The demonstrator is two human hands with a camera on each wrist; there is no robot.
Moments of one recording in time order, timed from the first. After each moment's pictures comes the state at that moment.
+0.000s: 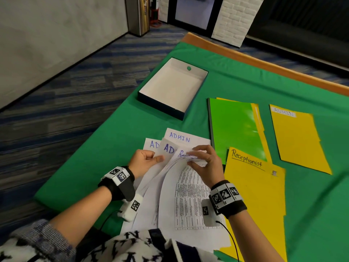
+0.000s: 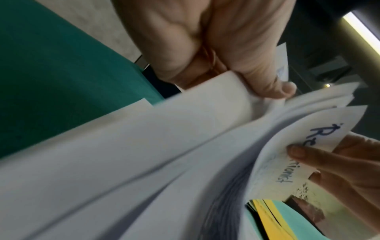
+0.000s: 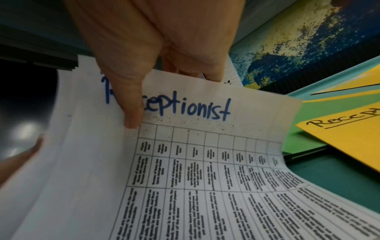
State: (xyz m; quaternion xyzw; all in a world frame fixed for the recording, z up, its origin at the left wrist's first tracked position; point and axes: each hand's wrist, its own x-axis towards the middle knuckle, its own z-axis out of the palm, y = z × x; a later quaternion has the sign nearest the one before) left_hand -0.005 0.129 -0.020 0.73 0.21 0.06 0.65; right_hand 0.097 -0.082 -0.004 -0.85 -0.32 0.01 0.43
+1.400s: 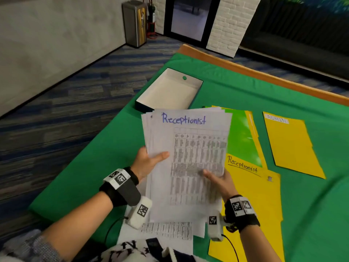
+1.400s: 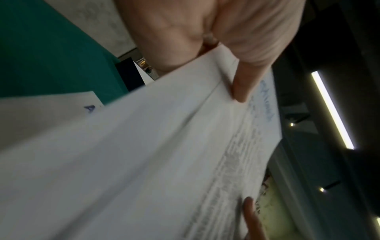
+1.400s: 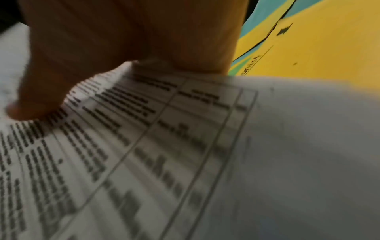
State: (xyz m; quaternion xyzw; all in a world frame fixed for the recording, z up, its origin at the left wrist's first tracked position) left_hand 0.003 0.108 0.040 0.62 0.19 0.10 0.75; right_hand 0.098 -0.127 0.001 -0.76 -0.02 0.22 0.62
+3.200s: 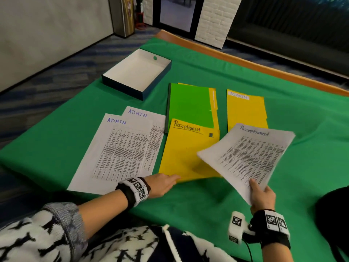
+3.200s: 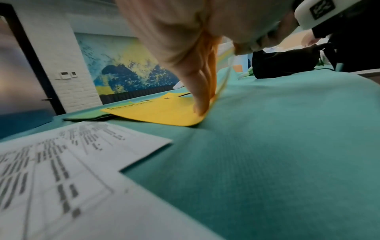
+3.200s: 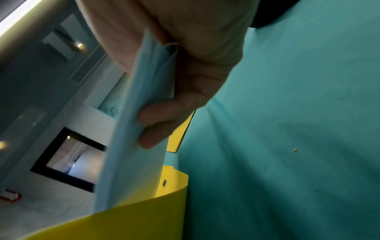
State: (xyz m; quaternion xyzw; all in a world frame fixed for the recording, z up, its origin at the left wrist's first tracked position) left_hand -0.034 -0.143 -0.032 0.93 -0.13 -0.18 0.28; right_hand 0.070 -0.445 0.006 -0.75 0.29 0.08 0.59
